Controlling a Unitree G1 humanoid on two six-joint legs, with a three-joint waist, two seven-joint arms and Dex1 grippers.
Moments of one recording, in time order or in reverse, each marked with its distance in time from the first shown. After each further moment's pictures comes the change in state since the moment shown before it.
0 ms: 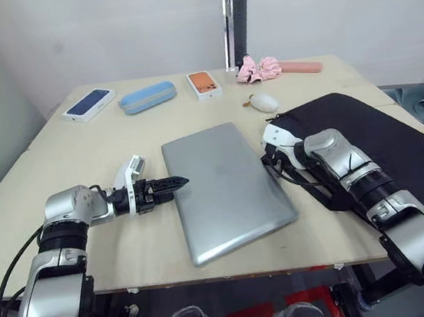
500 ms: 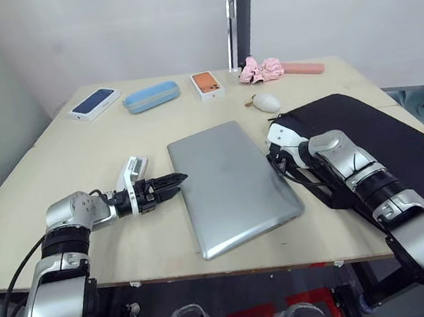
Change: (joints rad) left arm 0.018 -0.011 0.060 0.044 -0.062 -0.027 0.069; right arm -0.034 -0.029 0.022 0.114 0.015 -0.083 -0.115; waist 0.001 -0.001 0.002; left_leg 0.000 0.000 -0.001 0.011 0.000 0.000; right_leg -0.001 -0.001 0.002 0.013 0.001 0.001
